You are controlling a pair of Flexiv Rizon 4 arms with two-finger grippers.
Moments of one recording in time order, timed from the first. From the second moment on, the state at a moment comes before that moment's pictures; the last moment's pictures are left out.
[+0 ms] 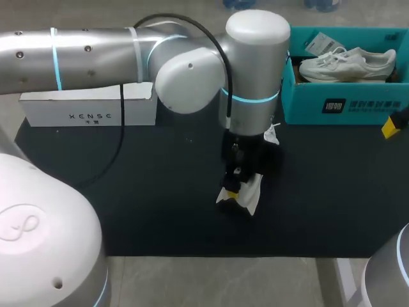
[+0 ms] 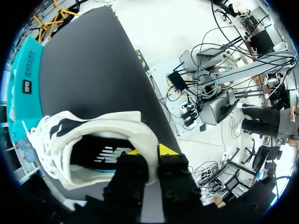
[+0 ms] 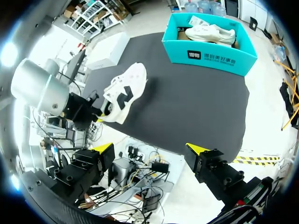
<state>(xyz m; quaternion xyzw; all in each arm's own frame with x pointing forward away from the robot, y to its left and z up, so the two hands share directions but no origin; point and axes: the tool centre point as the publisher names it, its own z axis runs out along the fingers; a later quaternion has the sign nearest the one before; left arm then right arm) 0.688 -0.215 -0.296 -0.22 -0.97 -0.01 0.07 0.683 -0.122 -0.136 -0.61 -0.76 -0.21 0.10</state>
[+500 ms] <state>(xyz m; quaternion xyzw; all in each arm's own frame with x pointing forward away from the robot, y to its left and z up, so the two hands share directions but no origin) 0.682 -0.214 -0.214 -0.20 -0.98 -0.01 0.01 0.683 -0.122 -0.136 -0.61 -0.76 -0.21 0.10</state>
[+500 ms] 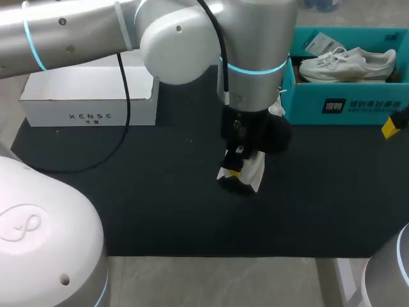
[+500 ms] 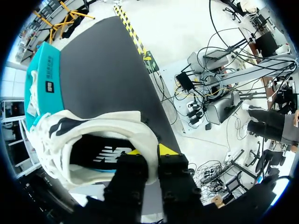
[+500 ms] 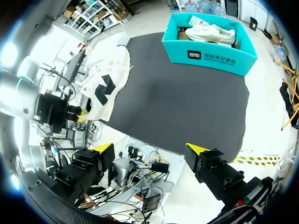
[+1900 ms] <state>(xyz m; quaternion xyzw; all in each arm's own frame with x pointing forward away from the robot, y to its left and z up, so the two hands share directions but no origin) 0.895 0.000 -0.211 -0.12 -0.99 -0.09 0.03 0.683 -0.122 -0.136 -0.61 -0.76 -0.21 0.10</state>
